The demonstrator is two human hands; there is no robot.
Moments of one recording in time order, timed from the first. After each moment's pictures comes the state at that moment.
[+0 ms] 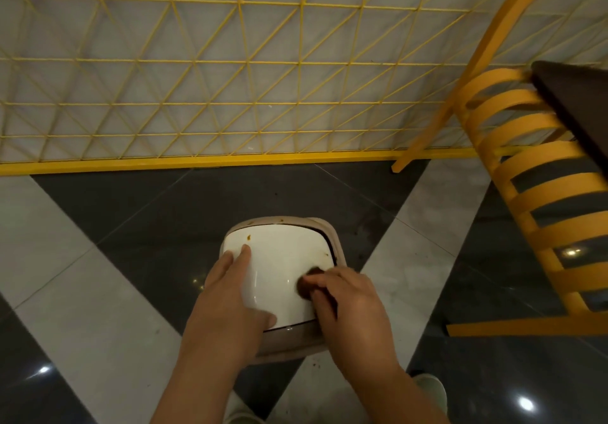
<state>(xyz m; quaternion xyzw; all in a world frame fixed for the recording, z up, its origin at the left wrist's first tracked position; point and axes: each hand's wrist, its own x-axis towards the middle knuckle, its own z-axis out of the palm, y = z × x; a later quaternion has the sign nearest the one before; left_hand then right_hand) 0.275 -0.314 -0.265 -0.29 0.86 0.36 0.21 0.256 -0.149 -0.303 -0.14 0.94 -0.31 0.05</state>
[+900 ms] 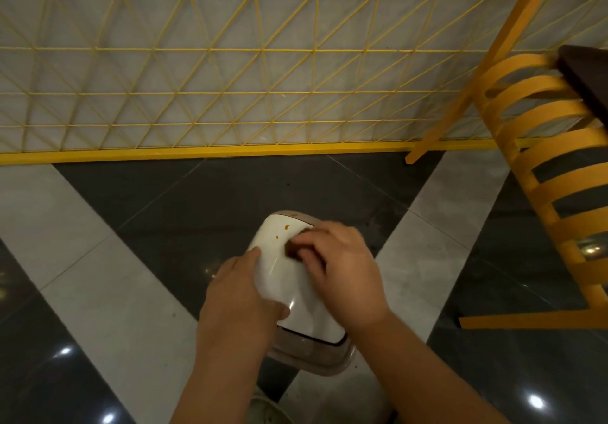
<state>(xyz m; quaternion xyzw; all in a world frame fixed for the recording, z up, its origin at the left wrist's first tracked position) 0.282 -0.312 -0.270 -0.31 0.87 0.32 0.20 0.224 -0.177 -0.304 -0.21 0.93 -0.30 0.01</state>
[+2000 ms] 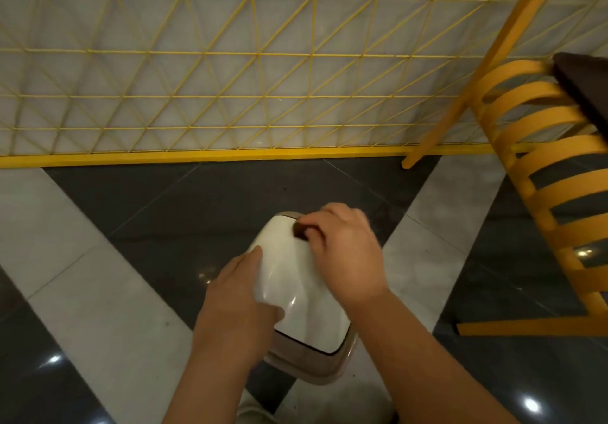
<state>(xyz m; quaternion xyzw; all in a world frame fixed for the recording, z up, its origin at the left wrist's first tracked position) 0.278 -0.318 -0.268 -0.27 0.86 0.38 0.19 0.193 -0.185 -0.296 -0.17 0.95 -0.26 0.00</state>
